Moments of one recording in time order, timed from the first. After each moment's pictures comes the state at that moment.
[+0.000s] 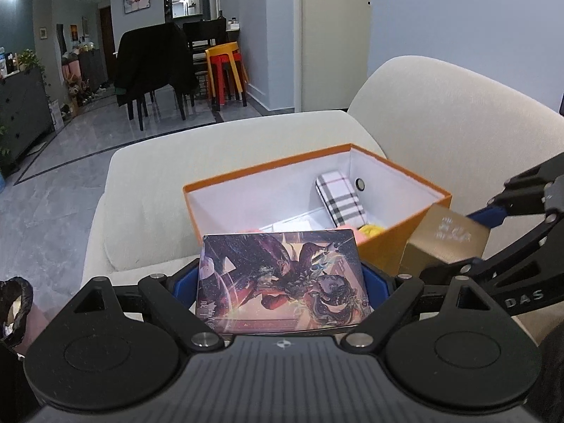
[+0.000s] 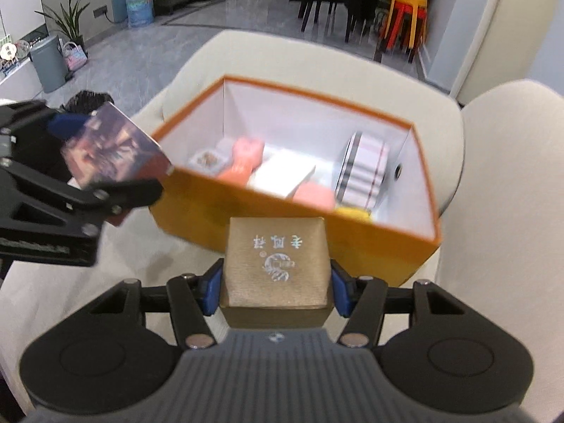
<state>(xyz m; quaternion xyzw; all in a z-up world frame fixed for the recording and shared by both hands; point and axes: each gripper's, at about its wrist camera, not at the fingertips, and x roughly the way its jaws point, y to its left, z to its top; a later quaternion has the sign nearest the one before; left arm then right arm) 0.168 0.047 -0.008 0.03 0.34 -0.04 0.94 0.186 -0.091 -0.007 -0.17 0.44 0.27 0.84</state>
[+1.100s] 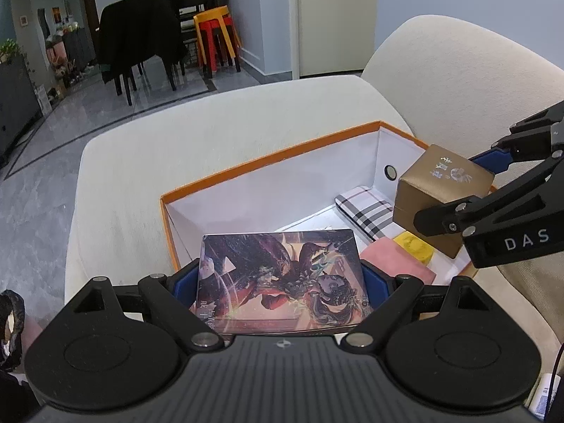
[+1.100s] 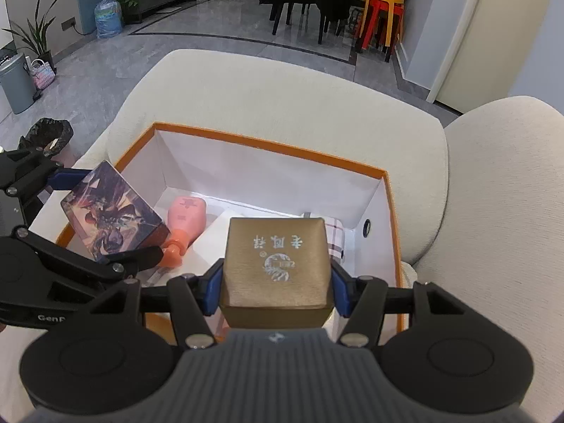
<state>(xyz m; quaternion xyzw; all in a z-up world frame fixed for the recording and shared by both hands) 0.274 0.049 -0.042 0.05 0.41 -0.04 0.91 0.300 -0.071 -0.012 -0.16 0.44 0.23 0.85</state>
